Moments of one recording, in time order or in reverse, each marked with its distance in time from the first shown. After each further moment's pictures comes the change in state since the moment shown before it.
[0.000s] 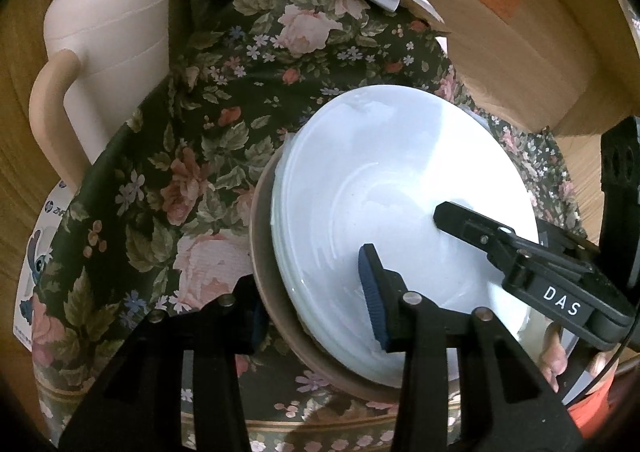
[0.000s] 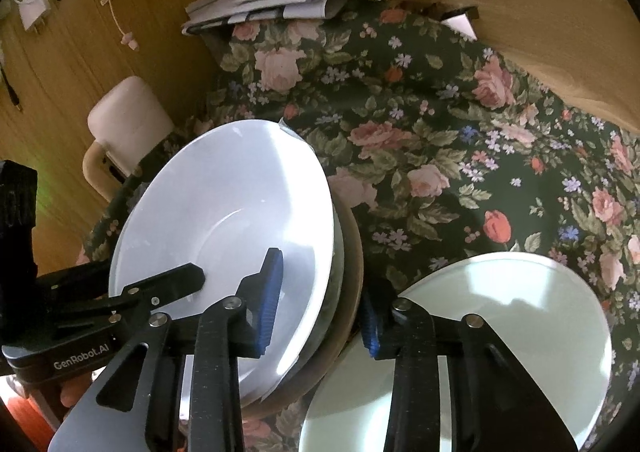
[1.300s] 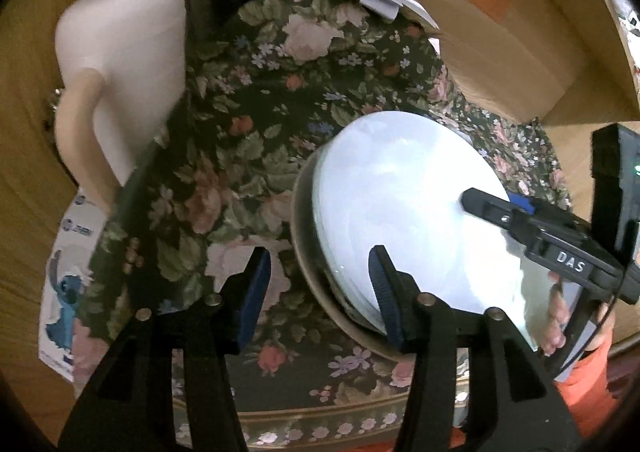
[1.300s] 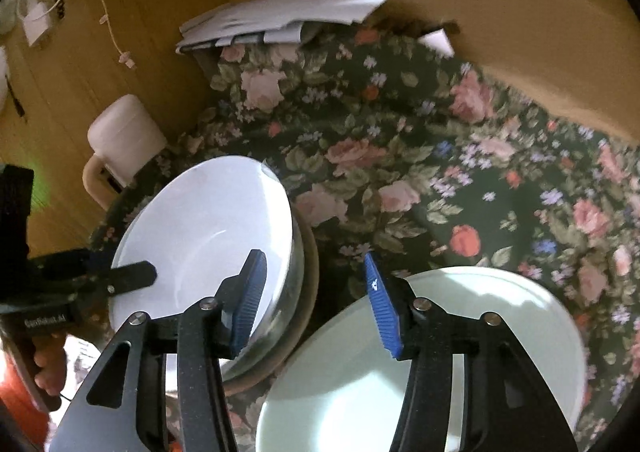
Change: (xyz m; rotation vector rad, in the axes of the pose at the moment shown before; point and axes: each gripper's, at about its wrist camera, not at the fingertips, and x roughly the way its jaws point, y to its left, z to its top) left arm -0.014 0.019 0.007 0.048 0.022 -0.041; right arm -0.004 -0.019 0.002 0.008 -0.012 0.014
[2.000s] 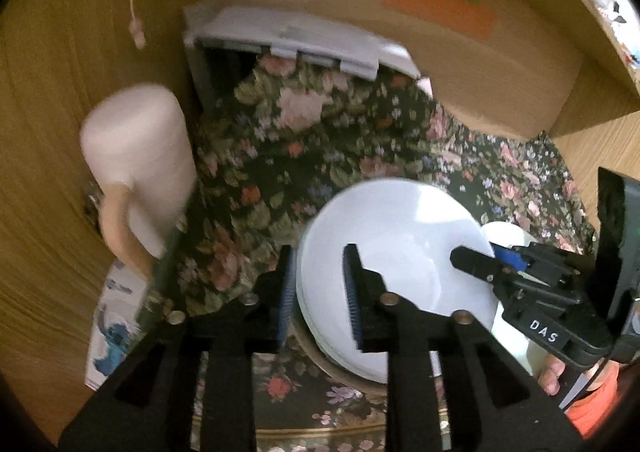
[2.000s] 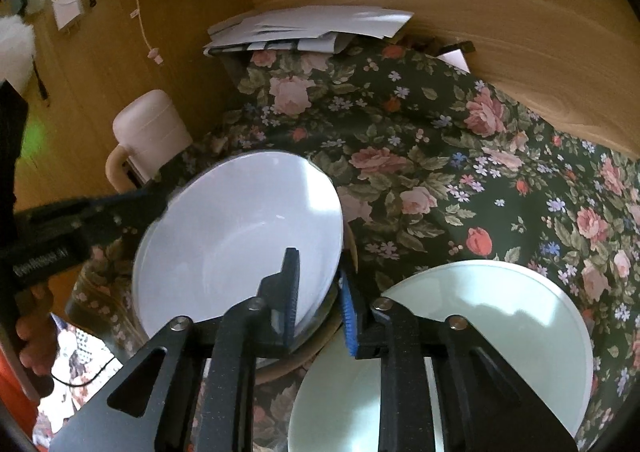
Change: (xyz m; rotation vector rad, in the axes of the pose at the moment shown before) left arm -0.039 -0.031 0.023 0.097 -0.163 0.138; right arm -0.018 0.025 -0.010 -0.080 -0.071 -0.019
